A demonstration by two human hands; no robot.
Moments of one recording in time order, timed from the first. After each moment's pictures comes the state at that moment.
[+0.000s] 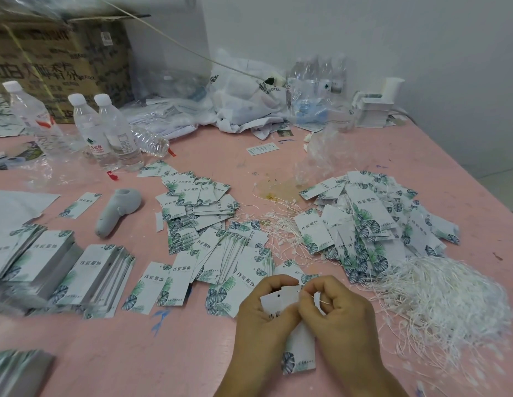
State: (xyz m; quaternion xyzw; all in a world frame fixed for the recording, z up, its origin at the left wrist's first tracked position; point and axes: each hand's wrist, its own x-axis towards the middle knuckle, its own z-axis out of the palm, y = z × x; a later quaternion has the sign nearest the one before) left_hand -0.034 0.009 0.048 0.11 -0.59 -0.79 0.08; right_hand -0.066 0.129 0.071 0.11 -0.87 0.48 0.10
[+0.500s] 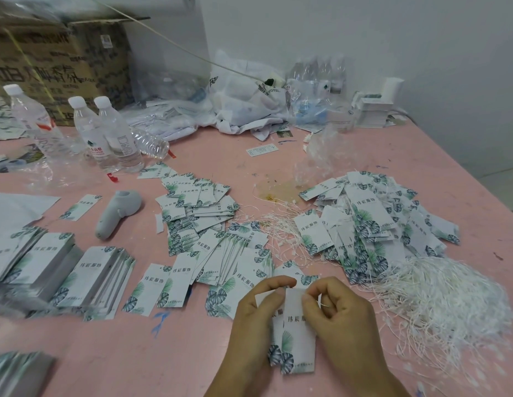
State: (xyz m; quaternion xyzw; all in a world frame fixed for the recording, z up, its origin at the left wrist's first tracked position) left_hand -0.037 0.003 0.055 0.13 -0.48 -0.87 0.01; right_hand -0.068 0.137 0.066 0.13 -0.84 0.53 0.04
